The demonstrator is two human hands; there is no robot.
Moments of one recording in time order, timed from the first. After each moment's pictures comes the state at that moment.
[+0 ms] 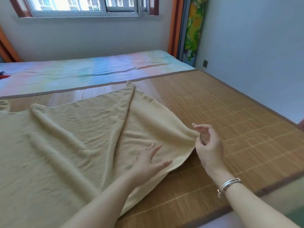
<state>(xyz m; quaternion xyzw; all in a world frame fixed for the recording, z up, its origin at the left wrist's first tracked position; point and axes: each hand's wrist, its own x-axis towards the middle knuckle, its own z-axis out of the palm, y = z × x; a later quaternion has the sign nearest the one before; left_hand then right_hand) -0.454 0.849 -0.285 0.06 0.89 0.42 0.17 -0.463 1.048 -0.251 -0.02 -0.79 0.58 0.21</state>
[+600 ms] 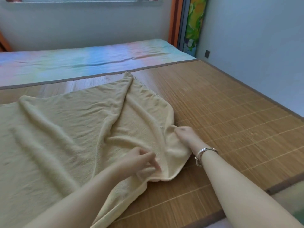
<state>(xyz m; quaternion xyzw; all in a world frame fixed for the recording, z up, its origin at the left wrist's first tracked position) -0.469 0.846 -0.273 0.05 0.83 0.49 0.26 -0.546 1.039 -0.281 -0.13 -0.83 0.52 -0.12</state>
